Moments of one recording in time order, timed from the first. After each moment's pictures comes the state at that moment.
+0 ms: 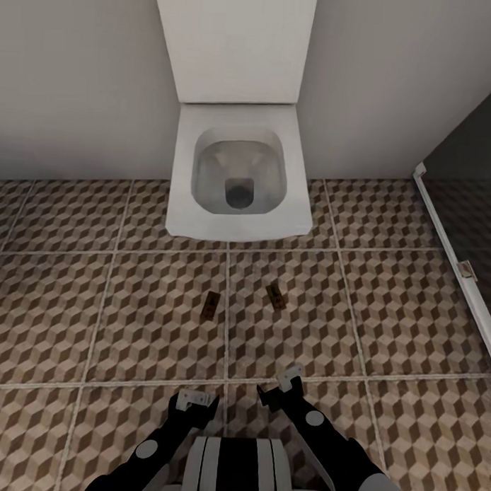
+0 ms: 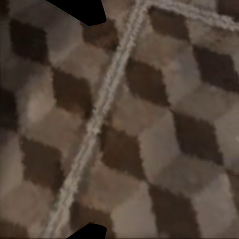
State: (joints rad) left arm -0.37 0.09 -0.62 -0.87 0.46 -0.10 0.11; right arm -0.54 0.01 0.49 -0.62 -0.09 -0.04 0.02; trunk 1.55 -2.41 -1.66
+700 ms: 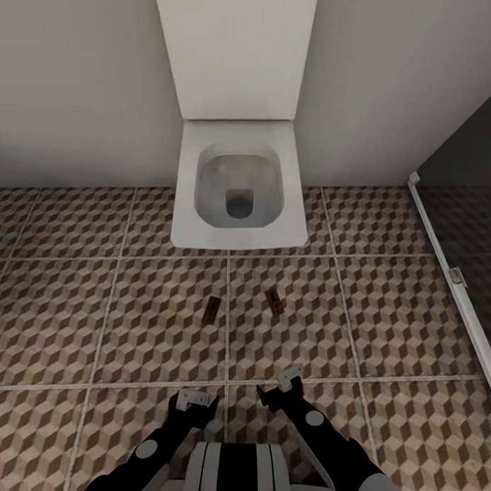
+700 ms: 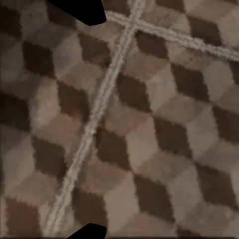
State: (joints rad) left arm -0.37 0.09 -0.62 -0.87 0.46 -0.10 0.11; right arm -0.54 0.01 0.49 -0.62 -0.09 -0.04 0.02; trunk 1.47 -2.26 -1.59
